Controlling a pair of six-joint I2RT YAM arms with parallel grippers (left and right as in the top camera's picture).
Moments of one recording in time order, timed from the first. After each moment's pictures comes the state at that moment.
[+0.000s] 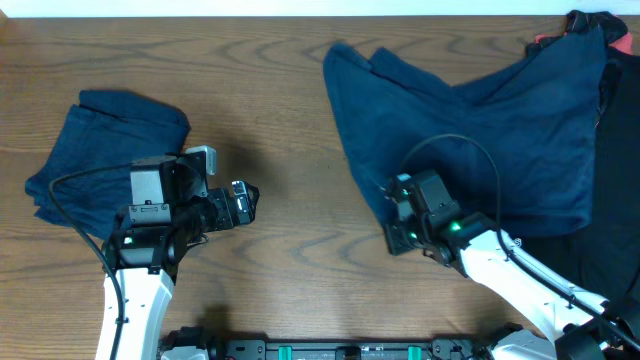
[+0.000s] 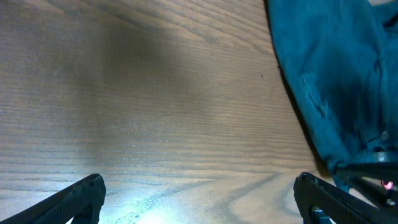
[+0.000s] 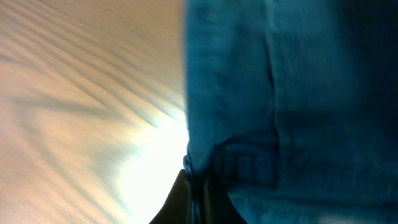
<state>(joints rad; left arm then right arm) 0.03 1.02 0.75 -0.70 0.39 -0.21 0.54 1.39 0.64 -0.31 -0.24 0.24</state>
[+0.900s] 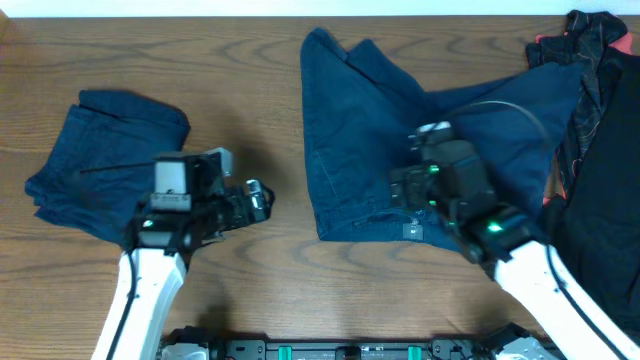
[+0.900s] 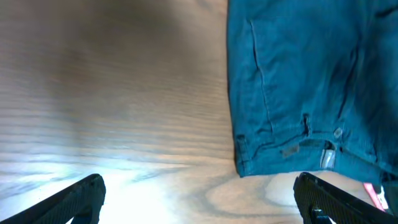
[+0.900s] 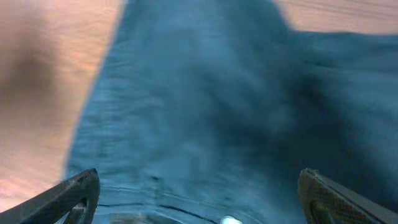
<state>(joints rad) -0.08 1.12 0.75 -0.68 0.39 -0.36 0.44 1.16 0.79 -0.40 0.10 0.22</state>
